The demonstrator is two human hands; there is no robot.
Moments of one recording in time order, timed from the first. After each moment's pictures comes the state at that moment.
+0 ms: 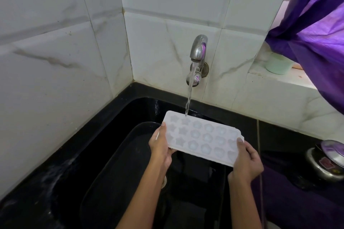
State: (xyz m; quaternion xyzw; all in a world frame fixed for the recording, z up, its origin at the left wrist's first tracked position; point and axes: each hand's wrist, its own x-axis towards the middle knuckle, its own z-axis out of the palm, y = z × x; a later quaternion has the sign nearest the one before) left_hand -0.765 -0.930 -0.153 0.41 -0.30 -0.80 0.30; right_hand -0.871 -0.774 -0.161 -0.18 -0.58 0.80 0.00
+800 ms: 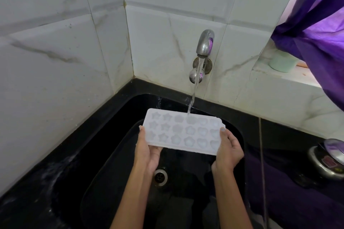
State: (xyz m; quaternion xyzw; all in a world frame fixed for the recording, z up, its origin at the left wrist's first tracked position) left_hand -0.722 -0.951 -0.167 0.33 -0.19 -0.86 0.34; right_hand -0.850 -0.821 -0.156 -0.12 -0.59 0.80 -0.06
